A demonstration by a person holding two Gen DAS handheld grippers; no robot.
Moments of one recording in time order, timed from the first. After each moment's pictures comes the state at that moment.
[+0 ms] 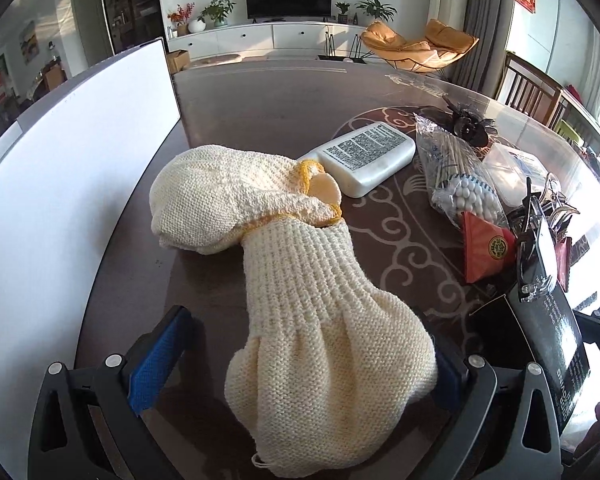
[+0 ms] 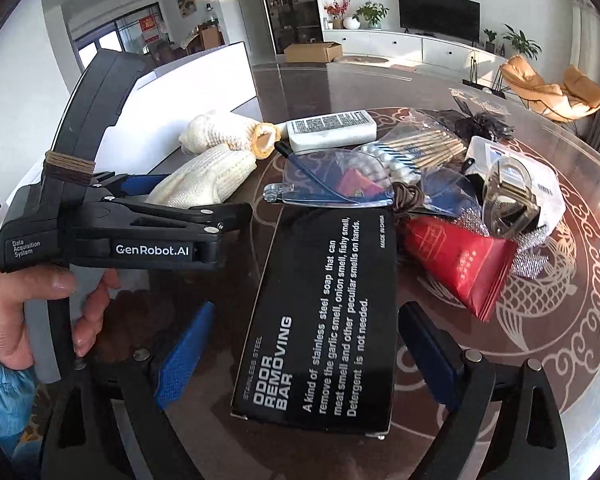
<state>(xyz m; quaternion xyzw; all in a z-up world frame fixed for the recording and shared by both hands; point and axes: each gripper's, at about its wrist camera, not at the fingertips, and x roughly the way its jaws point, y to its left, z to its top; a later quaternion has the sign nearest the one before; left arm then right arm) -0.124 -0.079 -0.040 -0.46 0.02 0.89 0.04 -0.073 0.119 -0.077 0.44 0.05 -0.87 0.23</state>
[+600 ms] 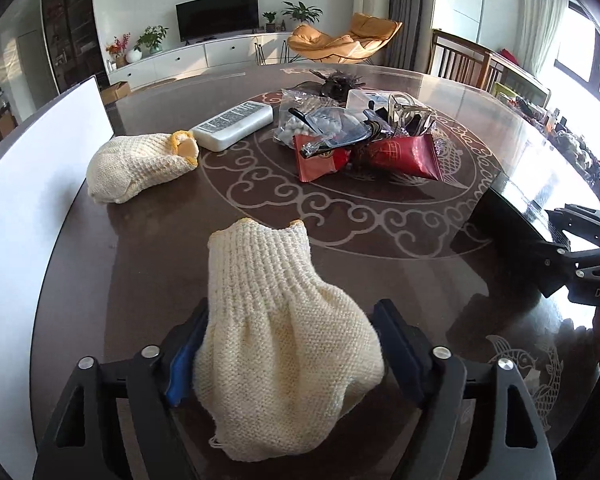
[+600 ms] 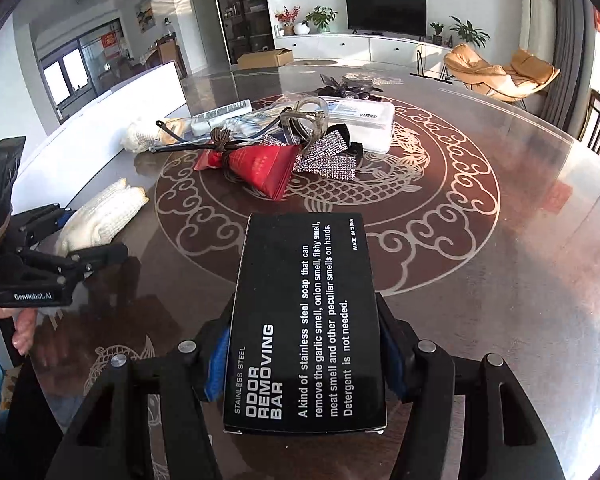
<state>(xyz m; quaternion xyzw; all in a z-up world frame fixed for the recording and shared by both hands) -0.029 -0.018 -0.036 -0.44 0.07 0.89 0.14 -0.023 0.257 -0.077 0.43 0.02 -0.89 0.15</state>
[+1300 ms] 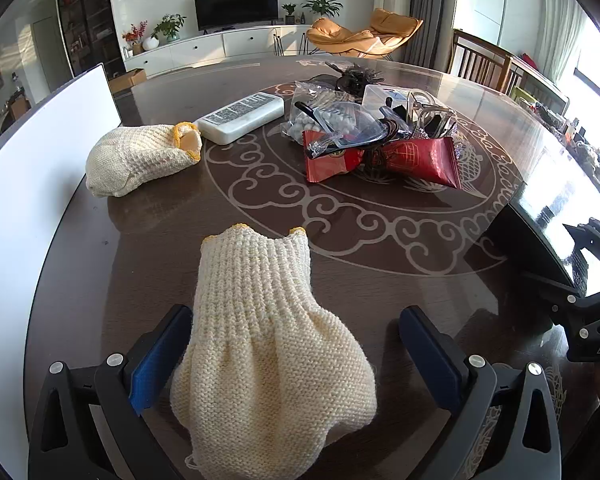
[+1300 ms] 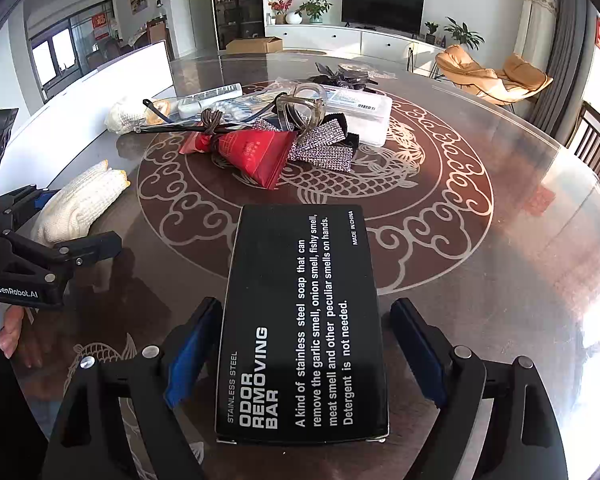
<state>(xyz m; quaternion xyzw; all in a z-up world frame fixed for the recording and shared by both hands) -0.039 -0.013 -0.039 -0.45 0.06 0.88 0.11 -0.016 0.240 -0.082 0.45 0.06 -0.88 0.12</state>
